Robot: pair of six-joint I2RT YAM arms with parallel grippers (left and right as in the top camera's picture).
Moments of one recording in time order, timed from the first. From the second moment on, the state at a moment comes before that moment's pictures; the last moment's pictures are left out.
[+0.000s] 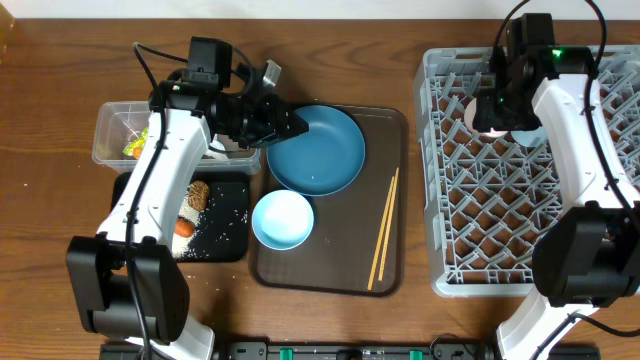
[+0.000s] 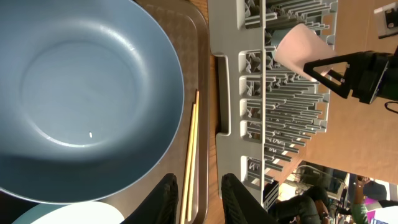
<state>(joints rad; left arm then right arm) -0.12 1.74 1.47 -0.89 0.80 -0.30 0.01 1.92 1.75 -1.17 0.08 0.02</state>
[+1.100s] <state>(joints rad) -0.12 1.74 1.47 -0.89 0.80 -0.30 0.01 1.92 1.71 -1.14 0.08 0.02</state>
